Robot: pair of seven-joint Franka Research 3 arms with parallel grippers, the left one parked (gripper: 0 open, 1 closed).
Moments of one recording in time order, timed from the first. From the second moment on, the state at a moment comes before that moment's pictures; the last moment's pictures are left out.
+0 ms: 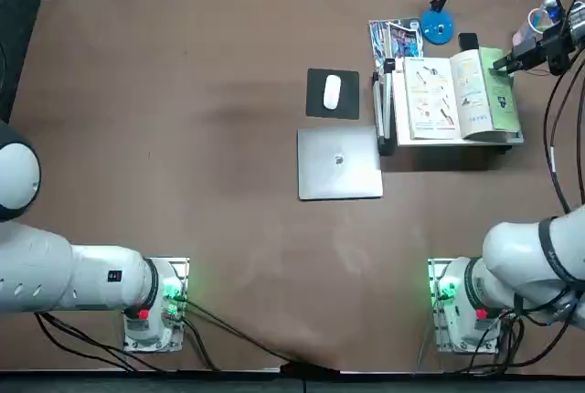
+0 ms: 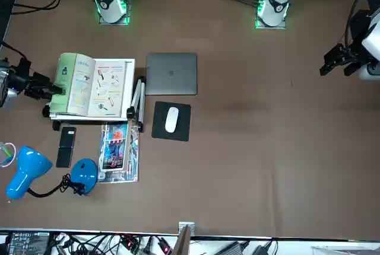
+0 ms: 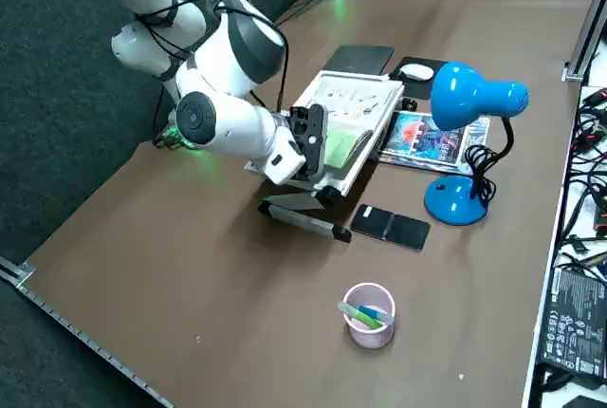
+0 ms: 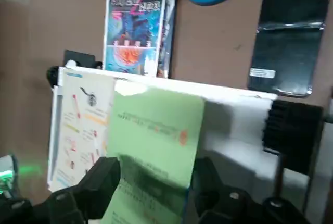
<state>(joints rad) -0.48 0.29 -0.06 -1.97 0.65 1.85 -0.99</state>
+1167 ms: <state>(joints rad) -0.43 0.29 -0.05 -1.85 0.69 1.69 -0.82</state>
